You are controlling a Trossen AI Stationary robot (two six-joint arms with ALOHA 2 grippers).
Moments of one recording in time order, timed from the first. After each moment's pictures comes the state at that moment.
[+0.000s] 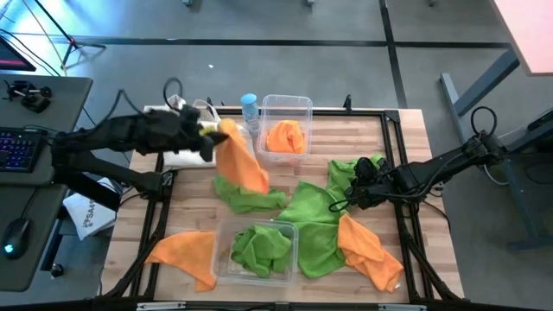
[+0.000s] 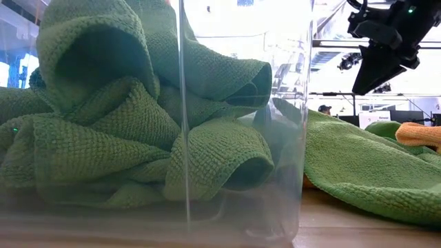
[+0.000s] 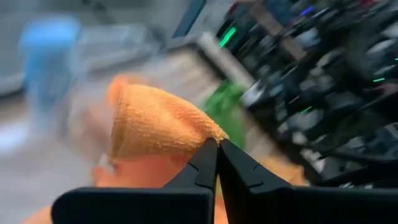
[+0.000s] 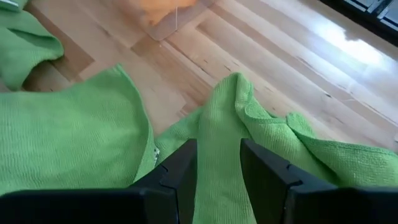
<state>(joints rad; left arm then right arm) 0.01 1.02 1.34 -0.78 -0.37 -0.75 0.36 1.07 0.79 -1.01 0.64 1.10</state>
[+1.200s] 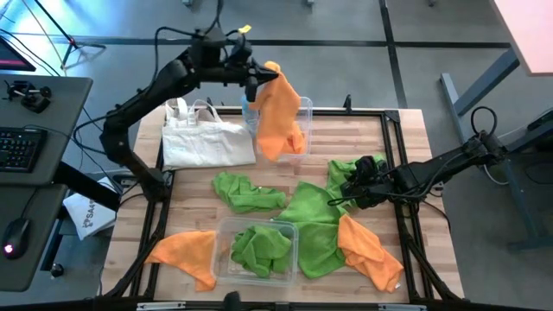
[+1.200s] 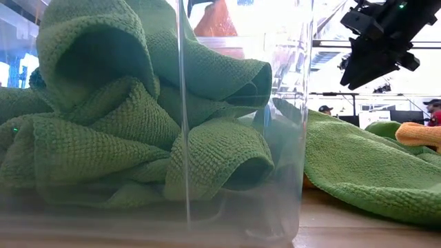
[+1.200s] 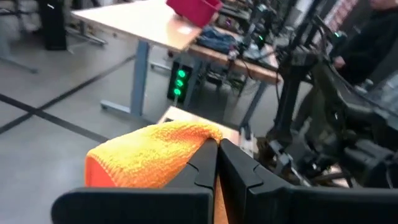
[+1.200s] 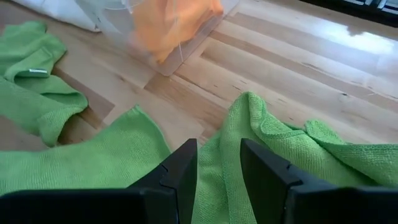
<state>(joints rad) 0.58 1.61 1.85 -0.51 0.37 -0.13 0.36 1.07 0.79 -0.93 0.71 1.26</state>
